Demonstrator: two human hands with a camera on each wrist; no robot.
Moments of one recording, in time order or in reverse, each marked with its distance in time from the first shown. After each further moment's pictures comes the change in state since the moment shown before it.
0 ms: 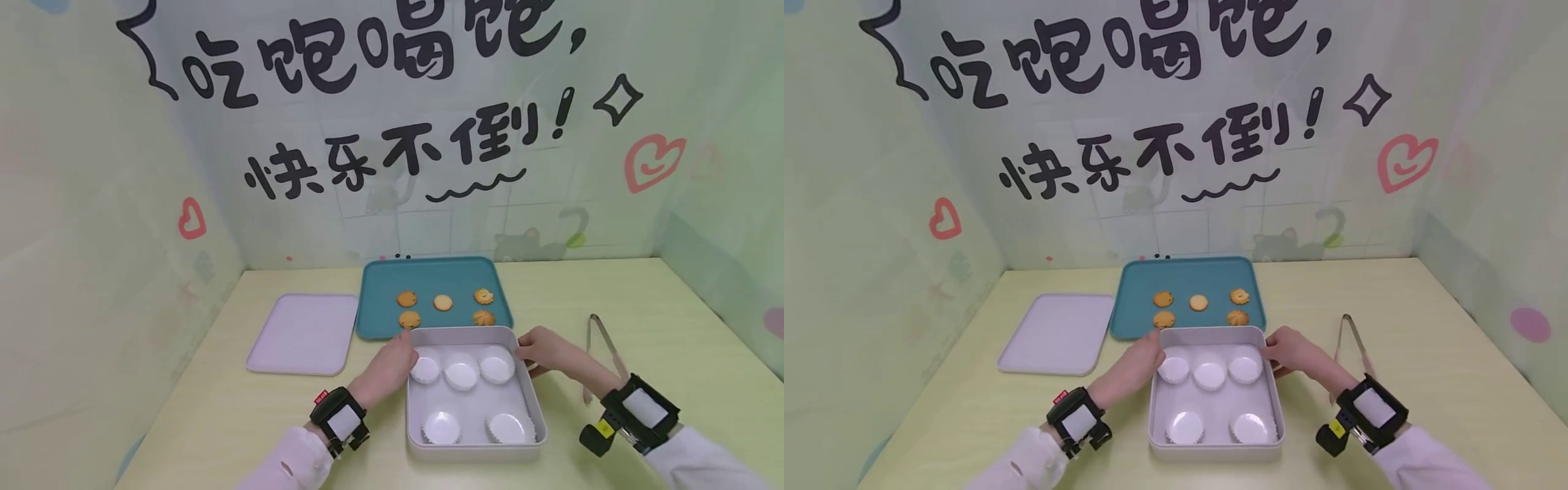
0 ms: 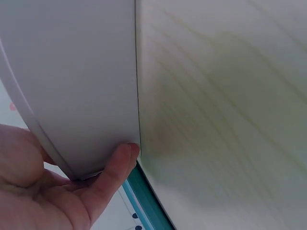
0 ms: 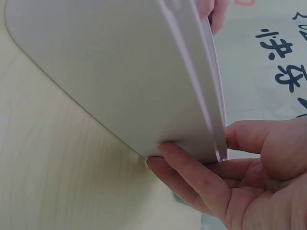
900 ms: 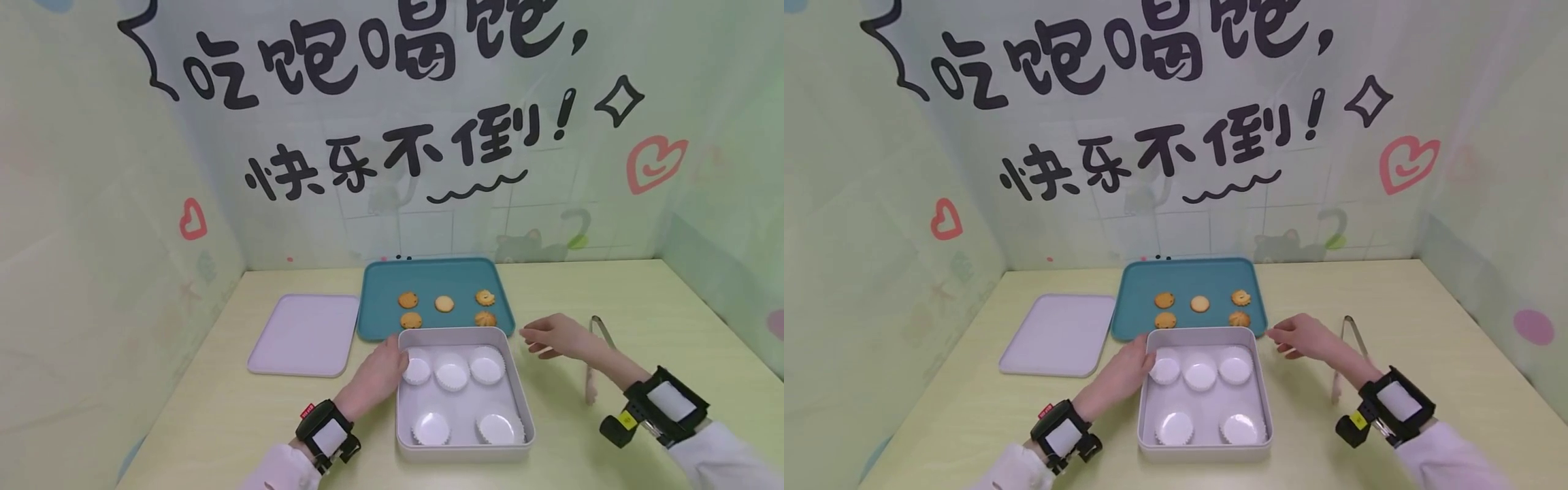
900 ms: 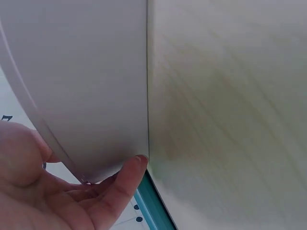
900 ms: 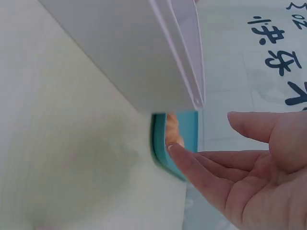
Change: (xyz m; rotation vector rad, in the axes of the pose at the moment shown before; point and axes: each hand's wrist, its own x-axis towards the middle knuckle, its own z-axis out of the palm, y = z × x) left_hand -0.015 -0.004 -0.010 -0.098 0.035 -0.110; right_hand -0.001 -0.002 -0.031 -0.106 0.041 -0.048
